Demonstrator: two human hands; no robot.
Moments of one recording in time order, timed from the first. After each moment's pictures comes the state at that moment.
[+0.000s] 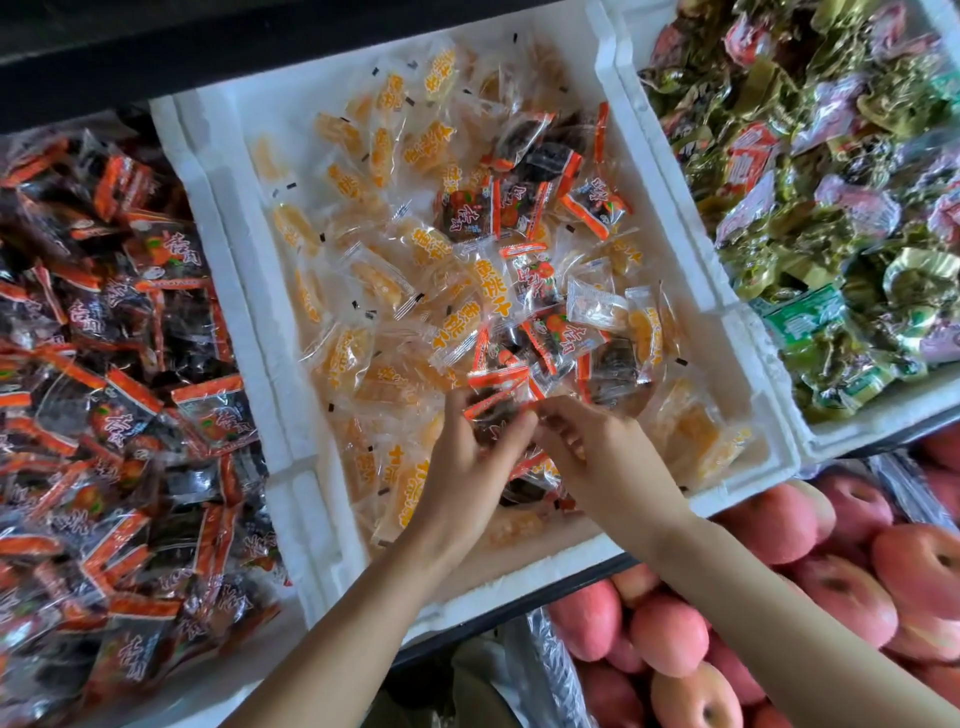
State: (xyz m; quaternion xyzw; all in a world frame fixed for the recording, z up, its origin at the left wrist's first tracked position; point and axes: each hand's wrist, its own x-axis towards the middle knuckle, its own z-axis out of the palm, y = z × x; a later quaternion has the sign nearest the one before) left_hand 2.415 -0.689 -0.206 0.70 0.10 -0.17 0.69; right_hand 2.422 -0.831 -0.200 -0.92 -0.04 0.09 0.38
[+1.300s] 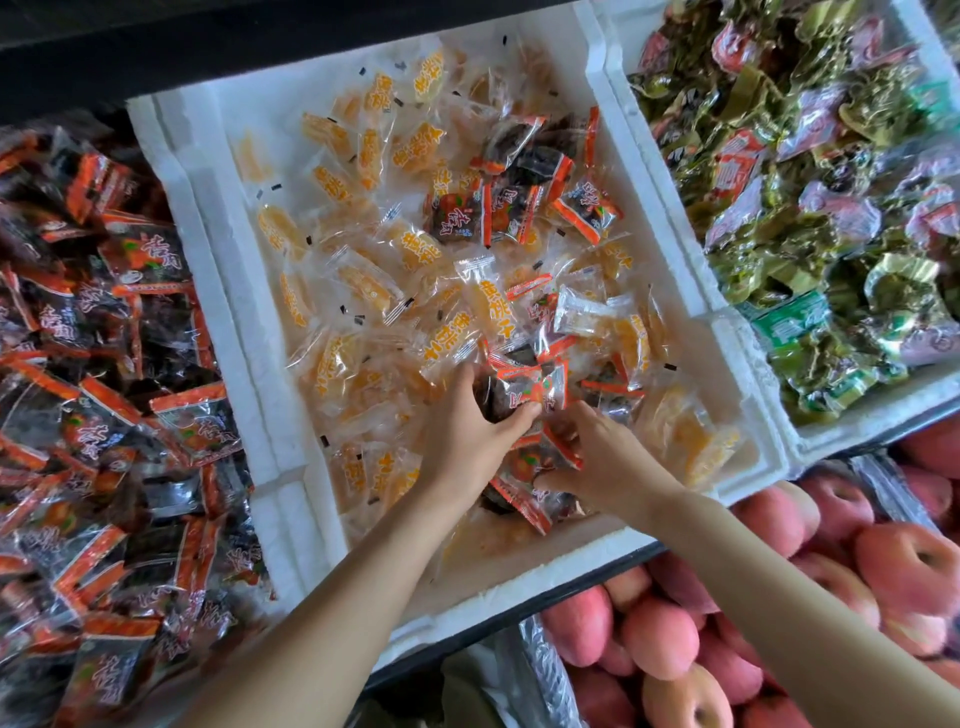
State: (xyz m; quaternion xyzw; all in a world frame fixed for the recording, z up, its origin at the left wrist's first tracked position) left_hand 2.457 -0.697 -0.234 0.85 0.10 -0.12 0.51; right_hand 2.442 -0.851 -0.234 -0.93 -0.01 0.26 0.26
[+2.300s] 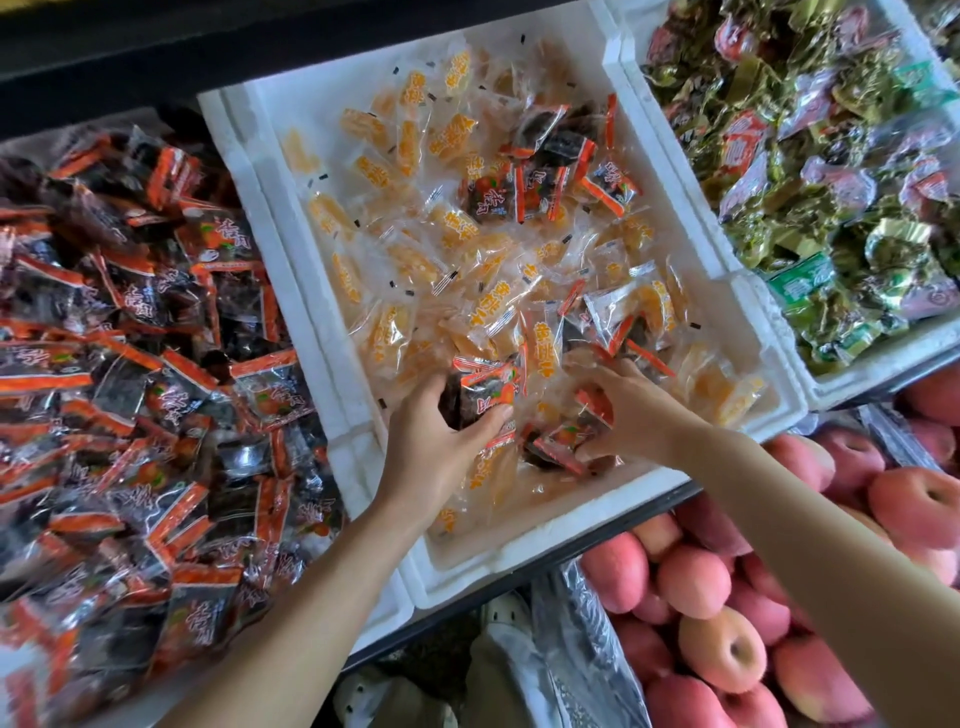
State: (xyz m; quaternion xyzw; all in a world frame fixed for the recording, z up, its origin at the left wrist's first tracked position) left_hand 2.407 -0.619 -0.204 0.82 0.06 -0.09 0.56; right_hand 2.432 -0.836 -0.213 -0.94 -0.03 0.29 0.19
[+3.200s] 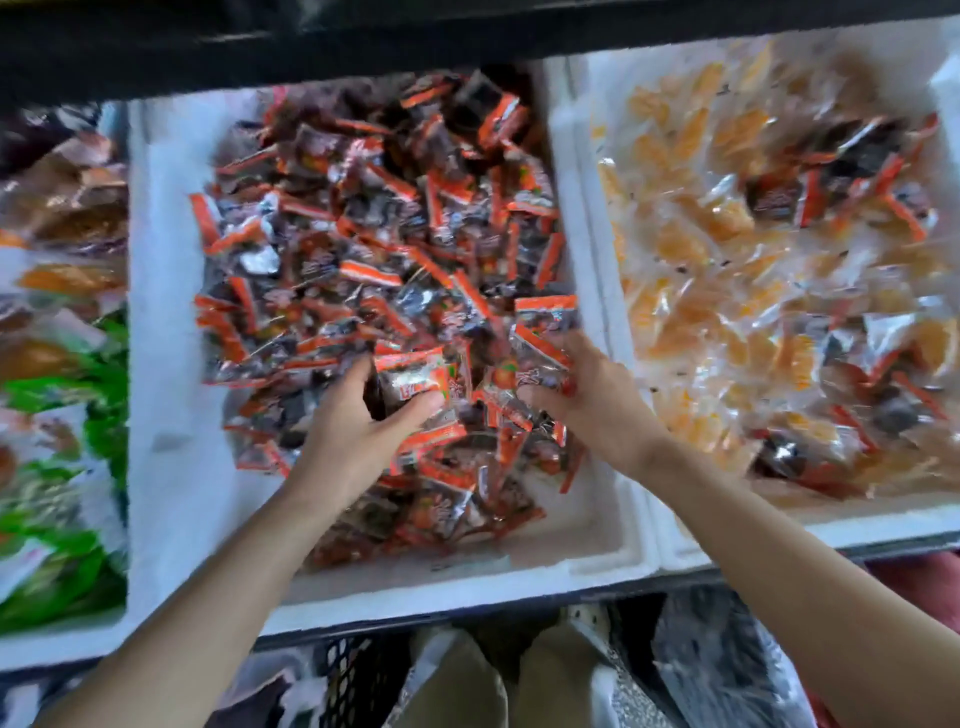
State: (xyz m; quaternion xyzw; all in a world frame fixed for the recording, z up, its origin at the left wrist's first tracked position) left_hand 2.334 -0.361 -0.185 0.84 0.20 -0.06 0.50; right_hand 2.406 -0.568 -0.198 -0.90 -0.09 0.19 0.38
